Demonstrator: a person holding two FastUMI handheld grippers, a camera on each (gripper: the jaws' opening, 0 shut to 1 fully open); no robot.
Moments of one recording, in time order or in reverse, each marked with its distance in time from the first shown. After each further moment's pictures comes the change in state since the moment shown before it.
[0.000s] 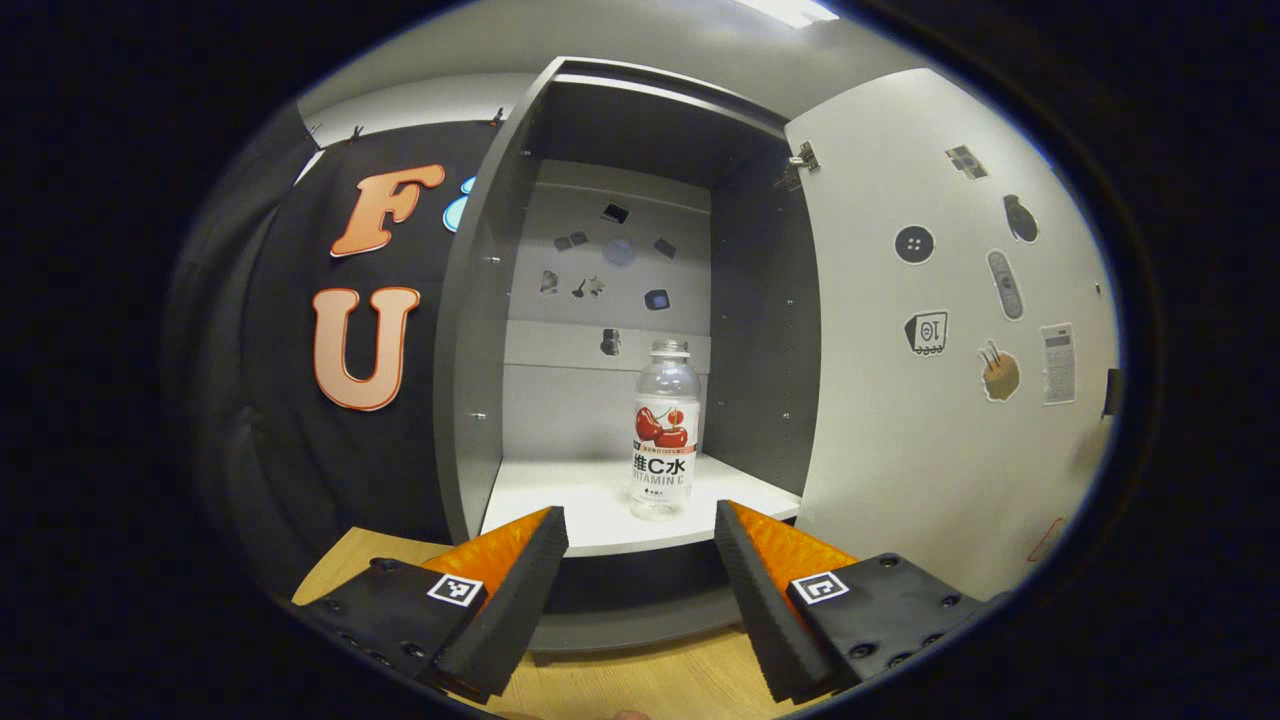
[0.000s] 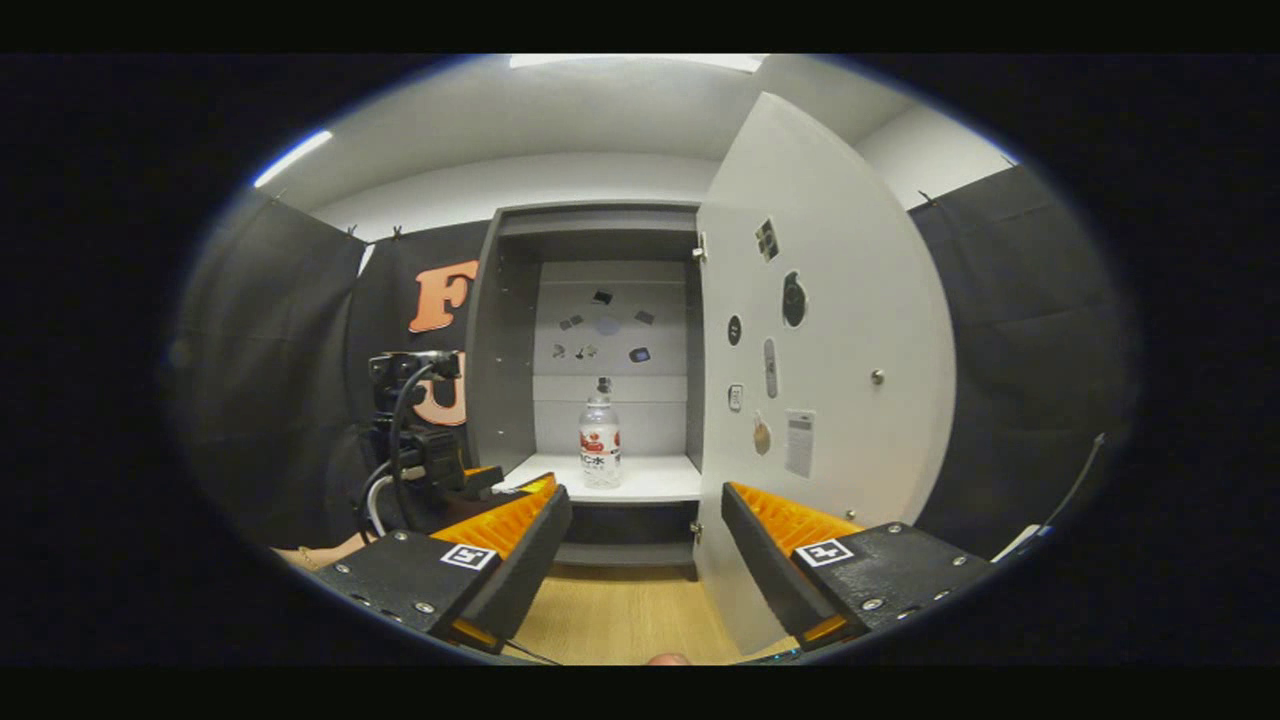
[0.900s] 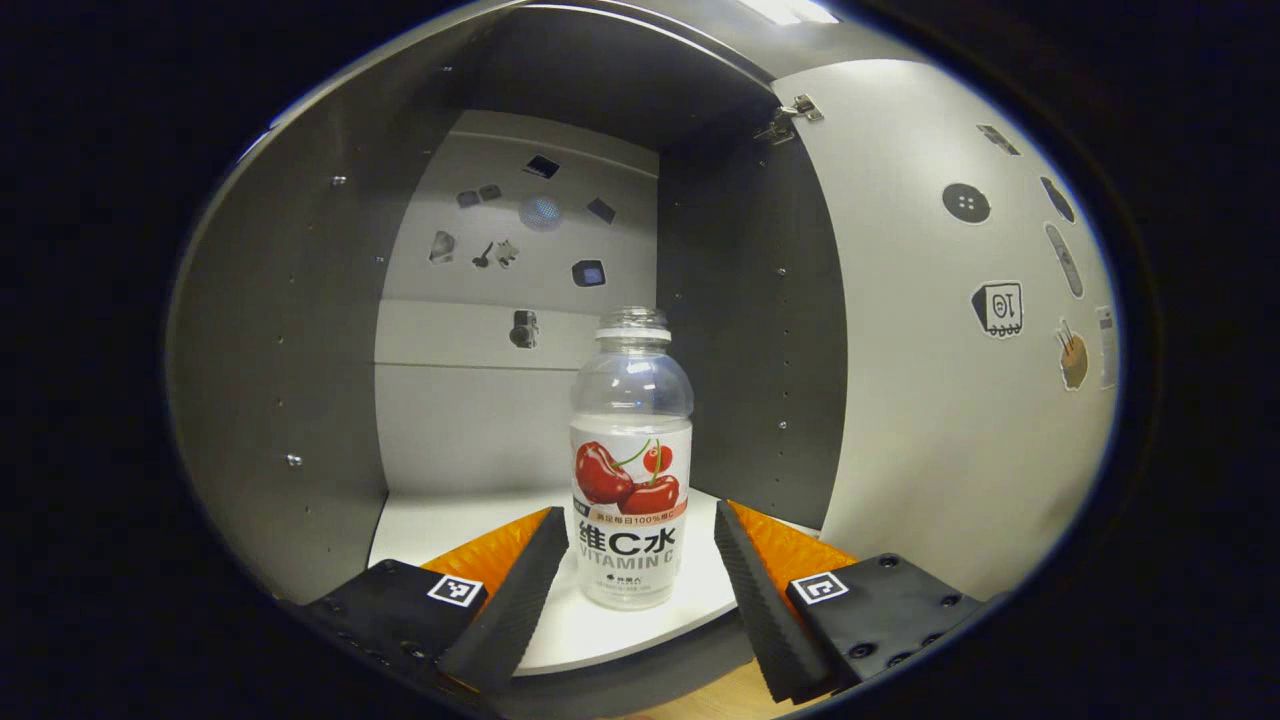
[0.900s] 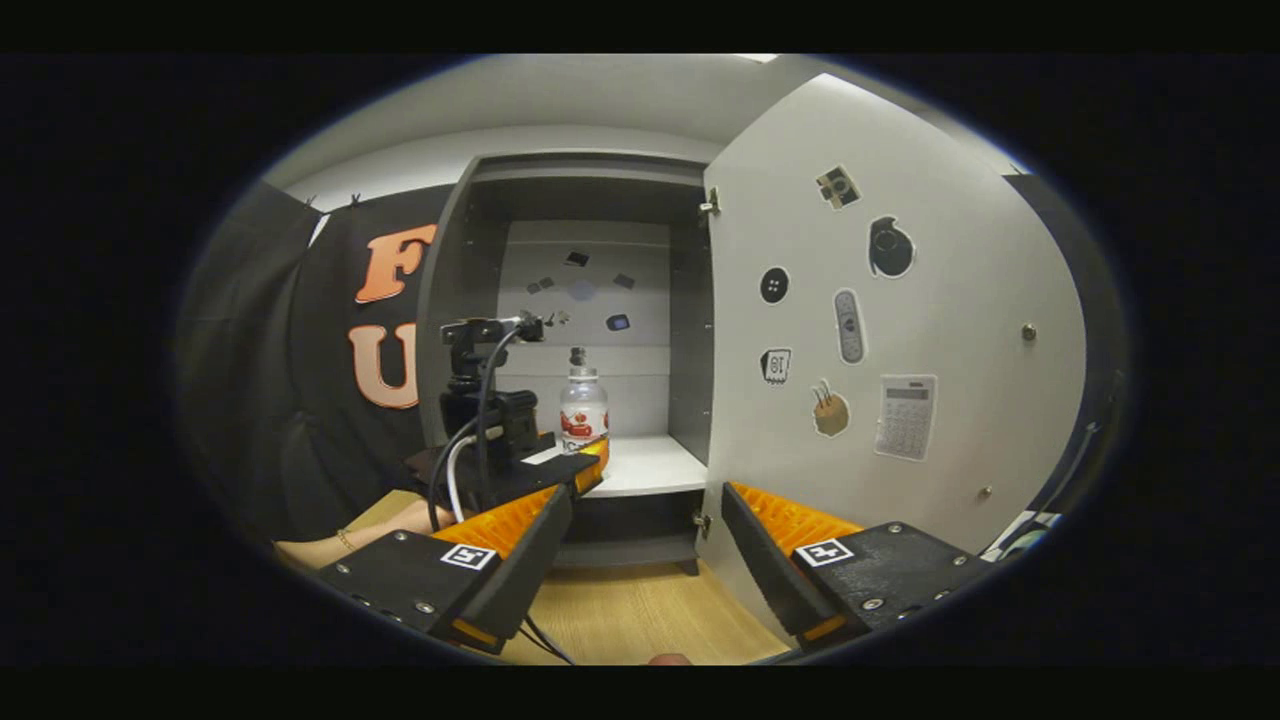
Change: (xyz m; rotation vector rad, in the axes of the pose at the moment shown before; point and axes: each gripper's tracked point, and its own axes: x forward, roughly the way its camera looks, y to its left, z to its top) left arm 0.134 -0.028 -0.009 0.029 0.005 -0.243; right arm 0.076 0.030 -0.027 -0.022 0.085 -0.144
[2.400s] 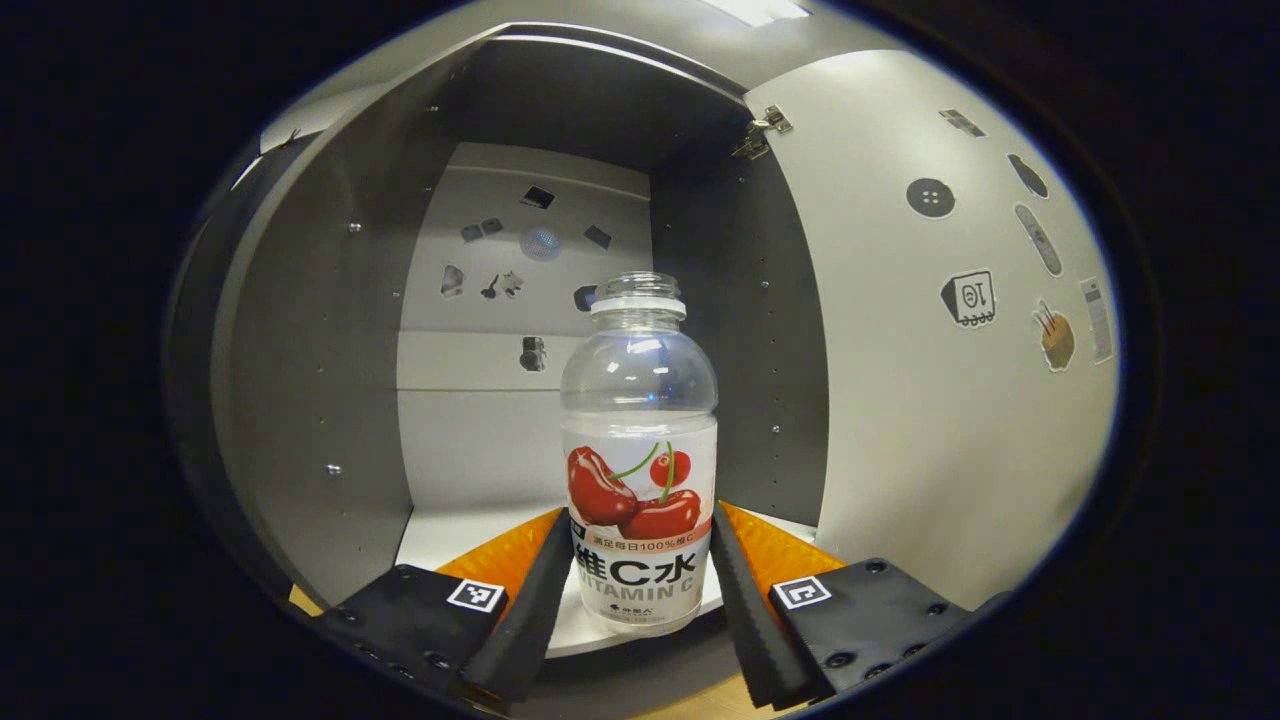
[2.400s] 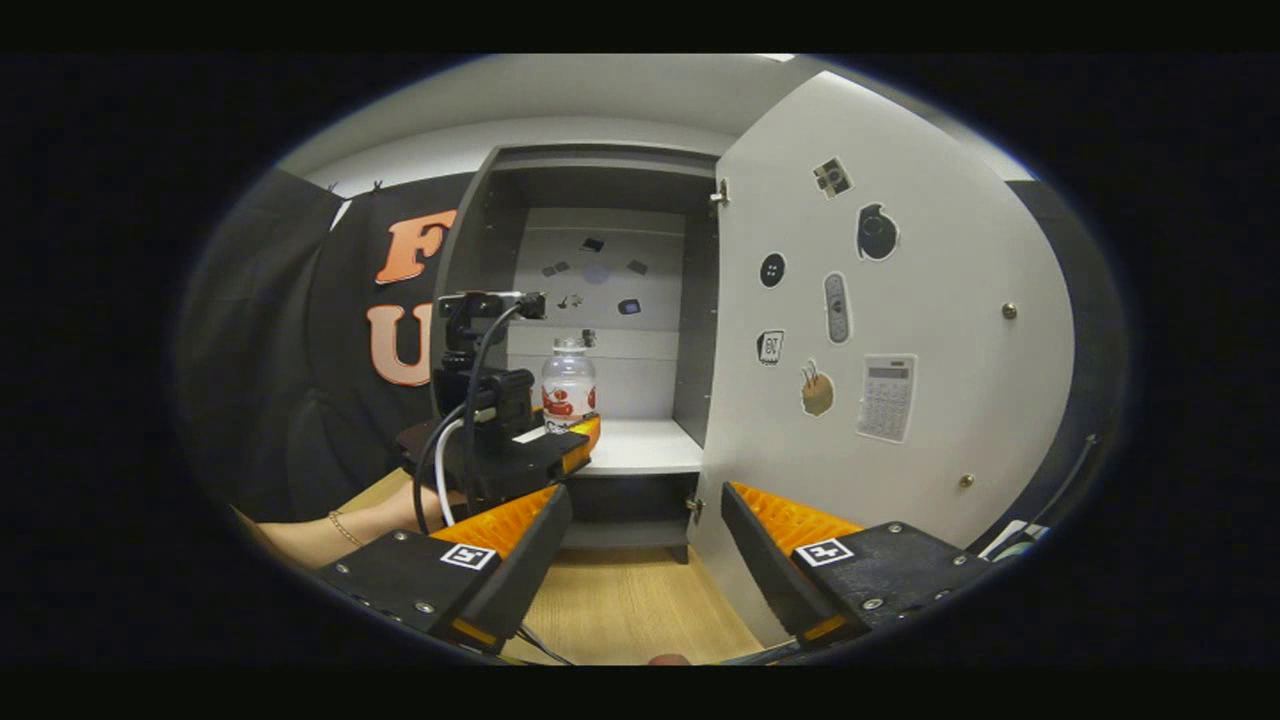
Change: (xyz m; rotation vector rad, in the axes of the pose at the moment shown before) left arm -0.001 0.003 0.011 0.068 -0.069 0.057; right arm -0.032 -0.018 -0.023 -0.045 0.045 0.073
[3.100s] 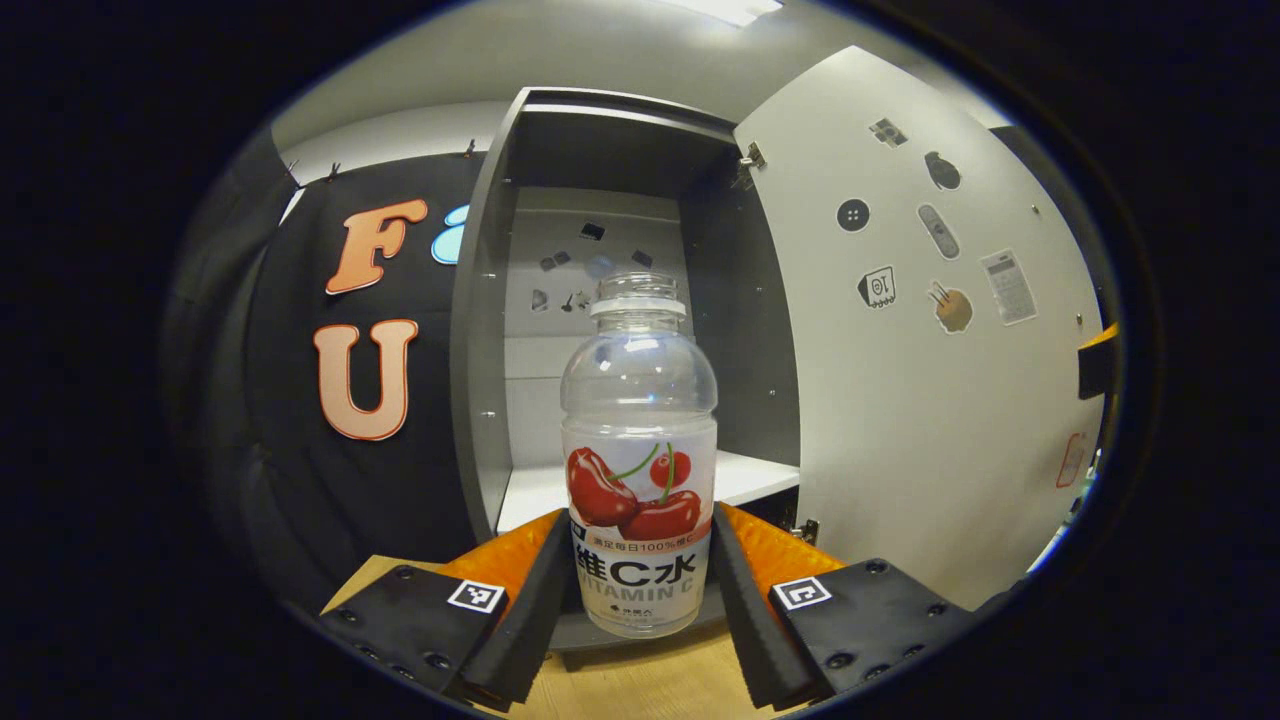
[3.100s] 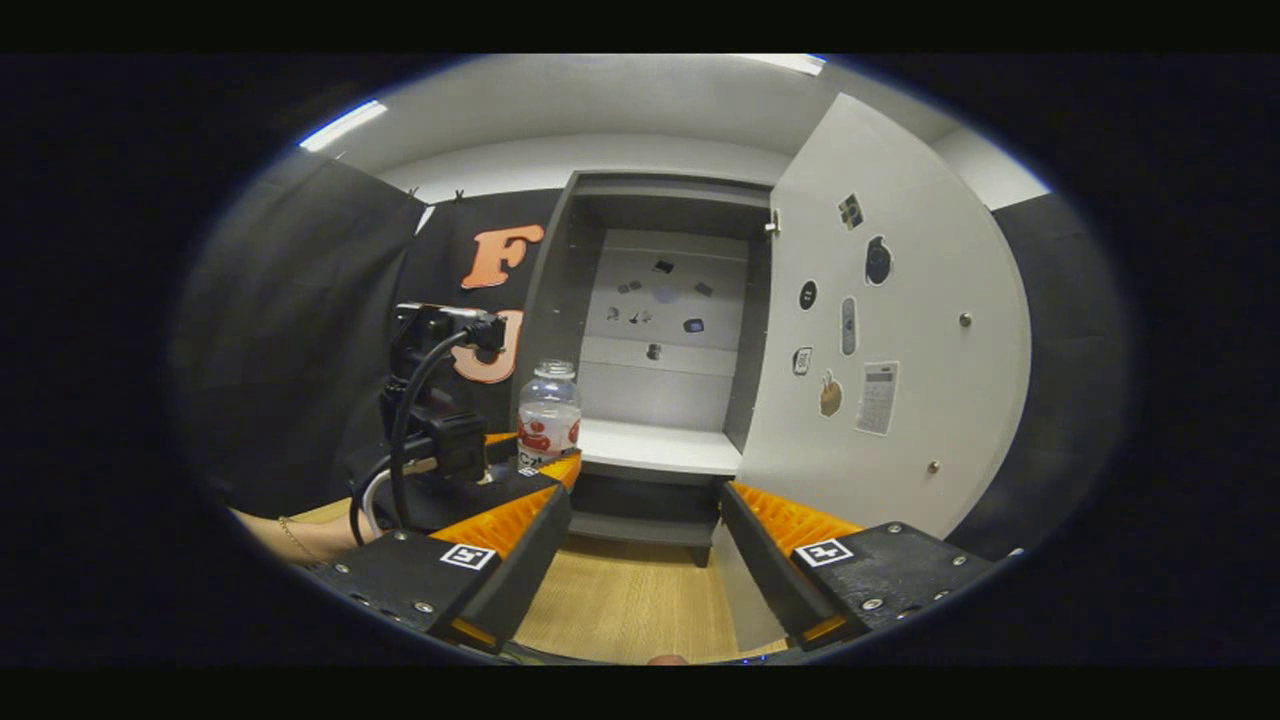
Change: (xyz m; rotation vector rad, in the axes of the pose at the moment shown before) left arm -0.049 0.014 0.003 0.056 0.024 0.194; right arm -0.052 0.018 -0.010 -0.071 -0.078 0.213
